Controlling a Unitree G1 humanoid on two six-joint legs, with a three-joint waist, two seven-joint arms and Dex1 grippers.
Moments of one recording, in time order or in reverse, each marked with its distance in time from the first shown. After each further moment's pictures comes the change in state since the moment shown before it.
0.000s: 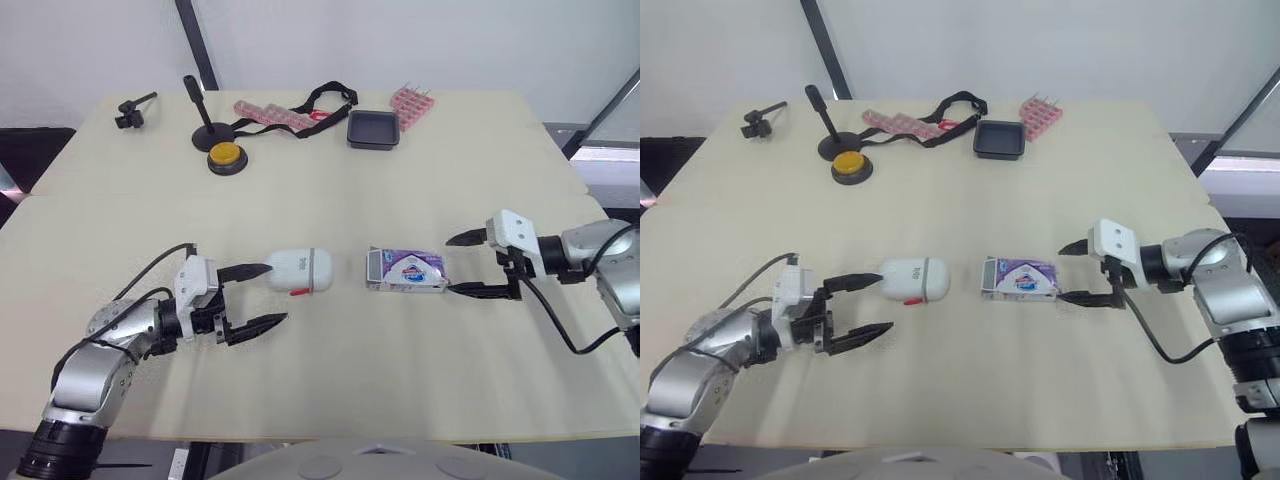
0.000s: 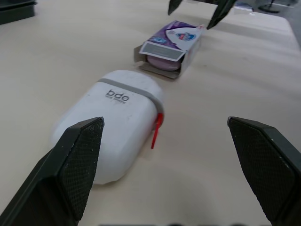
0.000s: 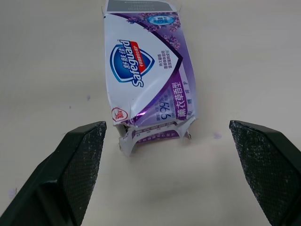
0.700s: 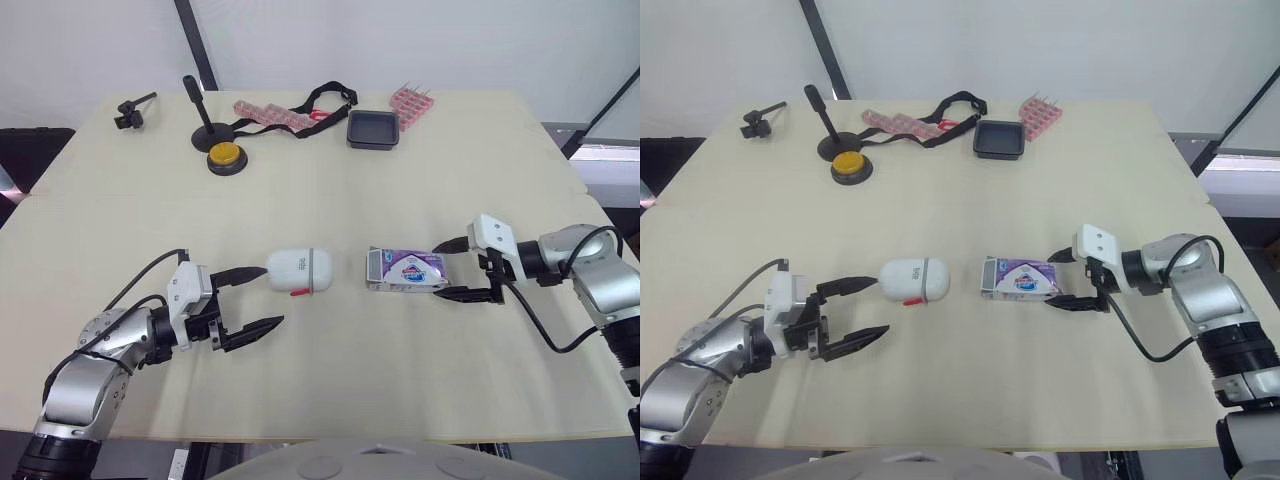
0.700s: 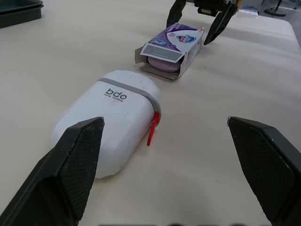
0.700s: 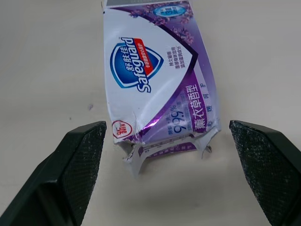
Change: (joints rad) left arm 0.046 0.000 0.007 -0.041 -0.010 -0.008 -0.016; right arm -0.022 0.058 0.046 0.046 -0.032 0.017 -0.009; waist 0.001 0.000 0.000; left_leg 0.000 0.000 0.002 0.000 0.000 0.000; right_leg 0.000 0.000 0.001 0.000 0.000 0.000
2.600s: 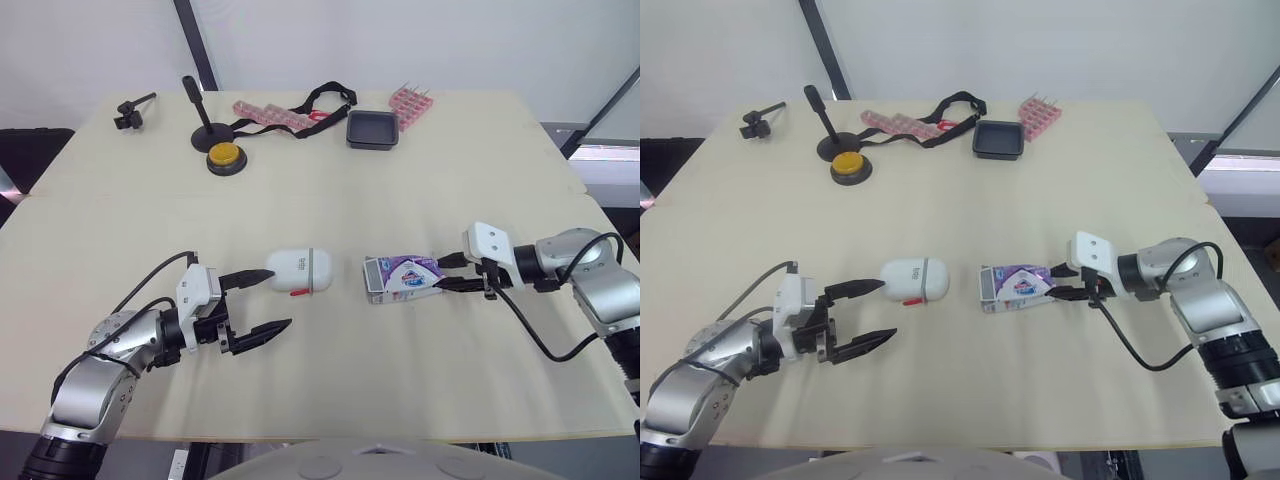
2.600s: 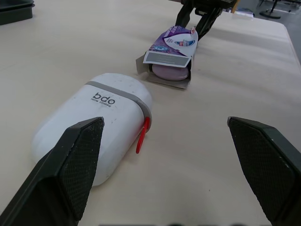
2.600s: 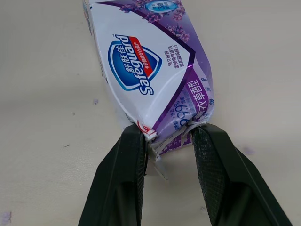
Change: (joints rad) left arm 0.006 -0.006 -0.038 -0.027 0.003 0.011 0.033; right arm 0.056 -0.020 -0.002 -0.109 -0.033 -0.003 -0.045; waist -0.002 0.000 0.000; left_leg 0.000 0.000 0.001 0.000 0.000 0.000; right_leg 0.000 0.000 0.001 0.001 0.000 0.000
